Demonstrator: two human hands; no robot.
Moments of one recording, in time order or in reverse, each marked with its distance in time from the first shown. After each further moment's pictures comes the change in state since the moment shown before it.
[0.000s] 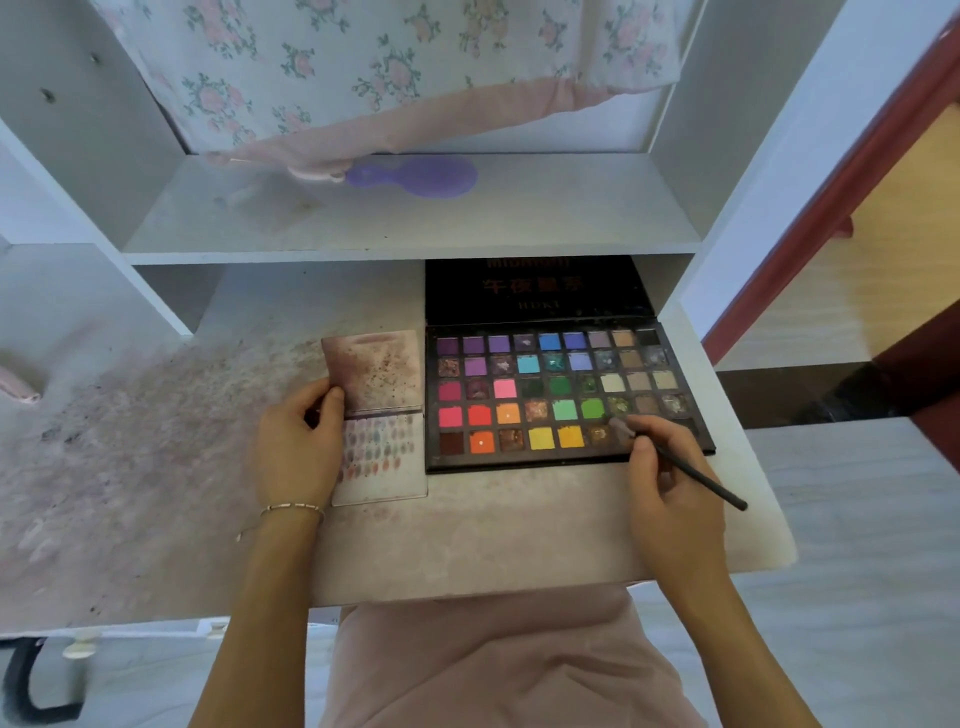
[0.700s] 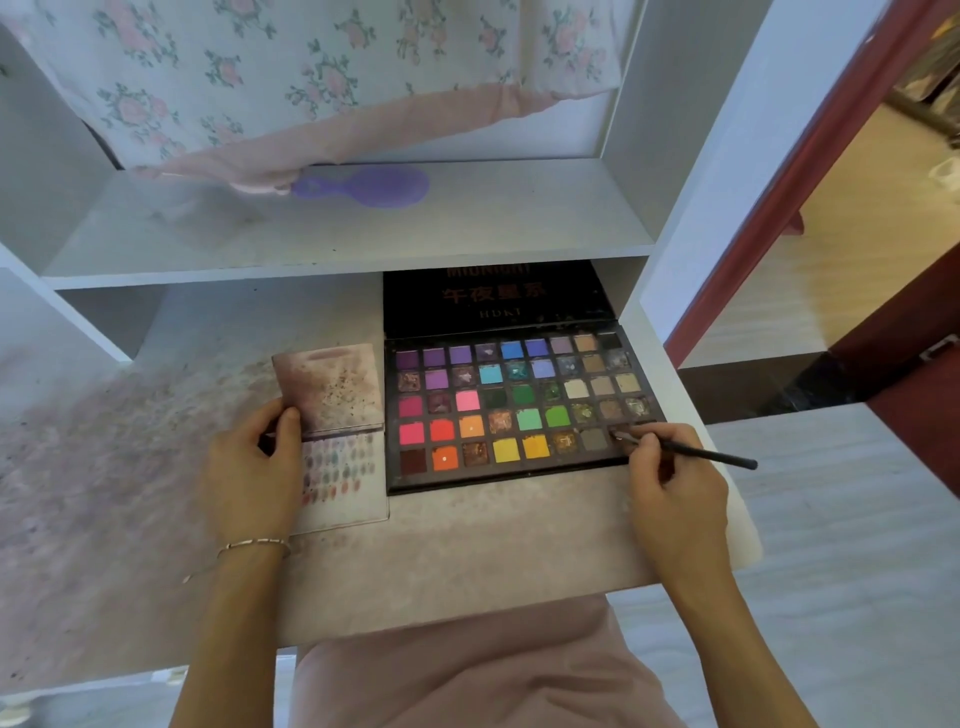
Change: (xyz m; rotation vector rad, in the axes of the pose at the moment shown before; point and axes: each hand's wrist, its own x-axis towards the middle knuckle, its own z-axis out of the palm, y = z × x) left_hand -0.004 0.003 0.005 0.029 0.052 0.053; right_hand 0.013 0.011 -0.020 -0.142 0.092 0.082
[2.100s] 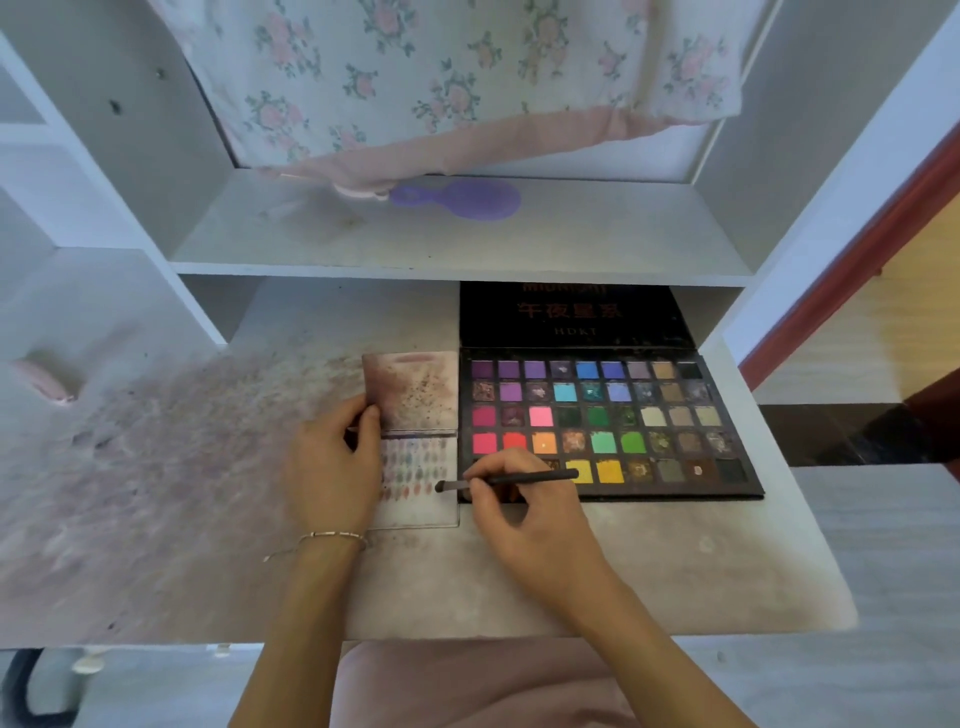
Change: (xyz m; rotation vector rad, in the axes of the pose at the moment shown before) left_hand 0.002 -0.006 0.001 -0.012 0.002 0.010; right_hand -0.033 -0.062 0.099 0.139 -0.614 -0.284
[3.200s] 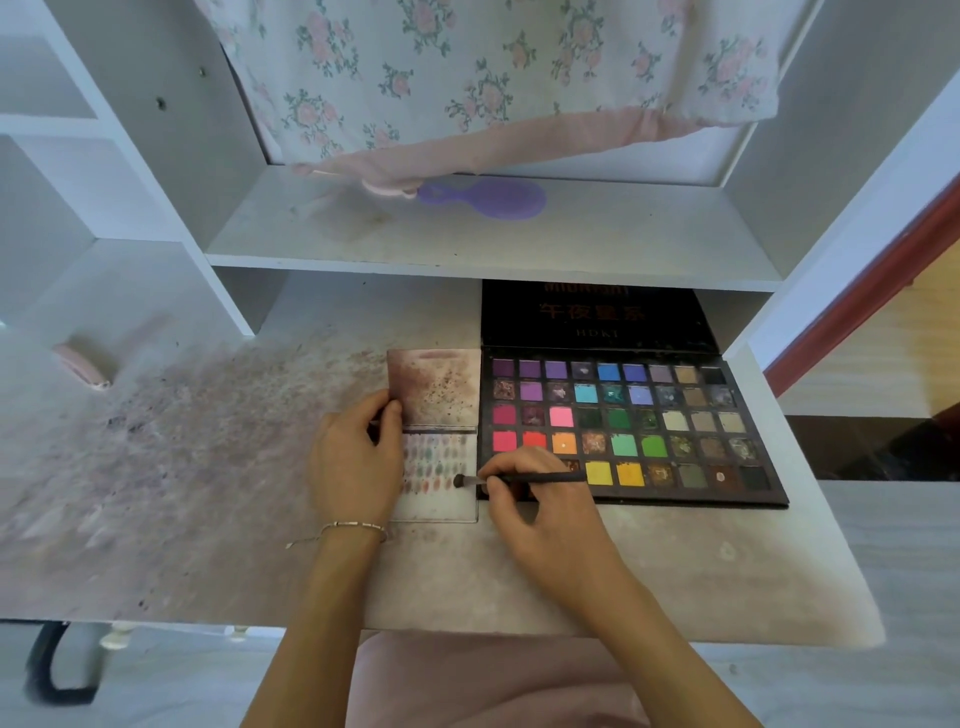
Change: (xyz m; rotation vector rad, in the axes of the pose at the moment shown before) left_hand 0.000 -0.003 0.001 0.000 -0.022 -0.020; right_hand 0.003 0.001 0.001 -0.167 -0.053 -0.042
